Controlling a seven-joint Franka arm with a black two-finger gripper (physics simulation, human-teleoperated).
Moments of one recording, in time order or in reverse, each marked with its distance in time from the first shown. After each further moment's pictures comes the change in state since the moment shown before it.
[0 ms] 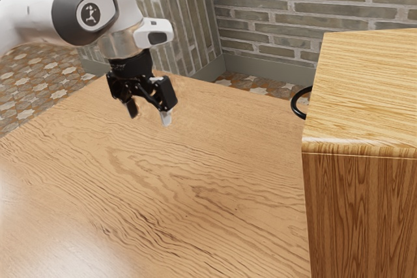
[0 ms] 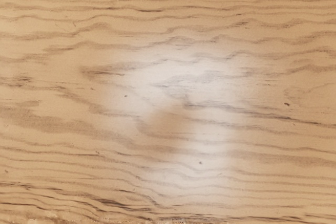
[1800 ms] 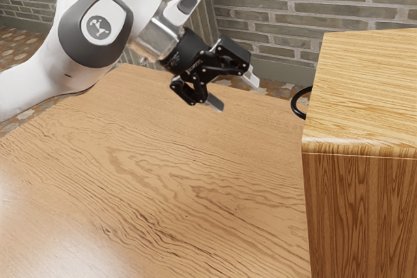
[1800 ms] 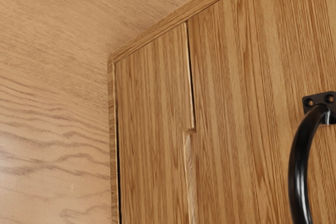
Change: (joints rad) arm -0.088 -0.115 -0.023 -0.211 -0.524 0.494 -0.280
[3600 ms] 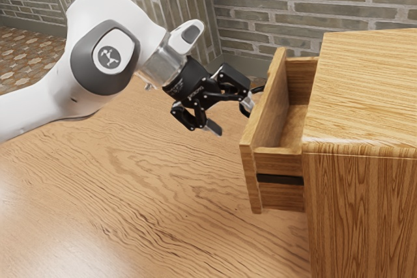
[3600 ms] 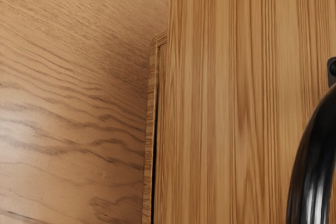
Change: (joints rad) arm -0.063 -0.020 0.056 -0.138 -0.001 0.084 -0.040
